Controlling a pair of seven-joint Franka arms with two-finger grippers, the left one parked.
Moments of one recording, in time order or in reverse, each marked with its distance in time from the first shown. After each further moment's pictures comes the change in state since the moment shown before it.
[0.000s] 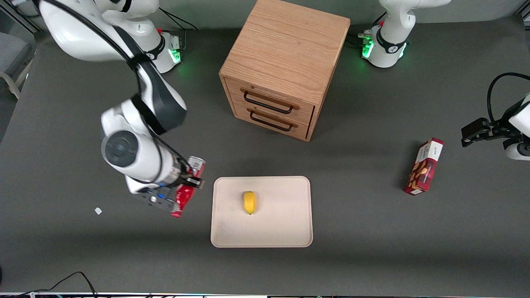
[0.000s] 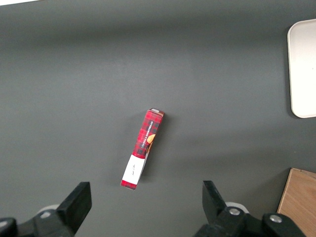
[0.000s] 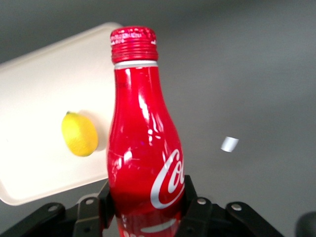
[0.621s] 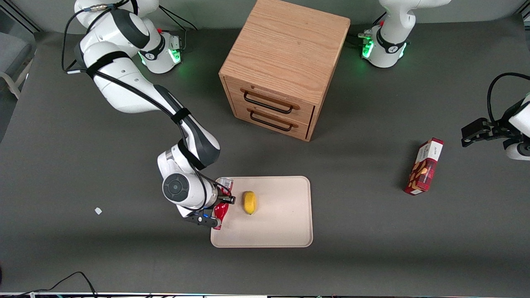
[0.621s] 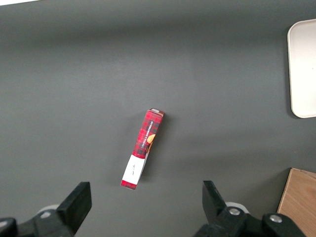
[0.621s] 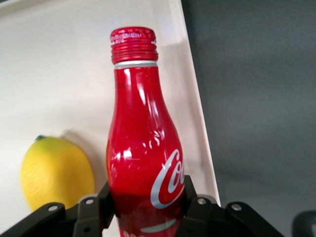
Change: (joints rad) arm 0.036 0.326 0.006 0.106 -0.049 0.245 -0.071
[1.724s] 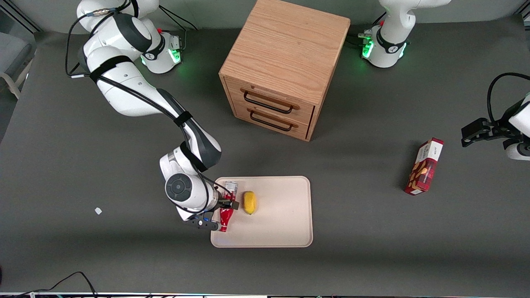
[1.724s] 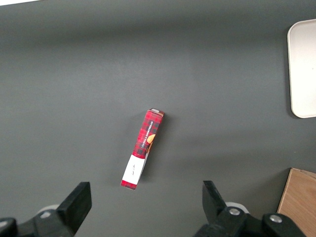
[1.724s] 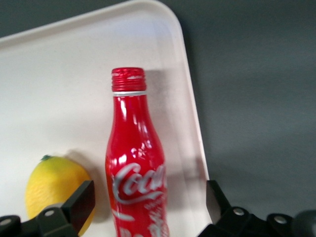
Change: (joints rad) arm 0.001 -0.004 0.006 0.052 -0.050 -0.027 0.005
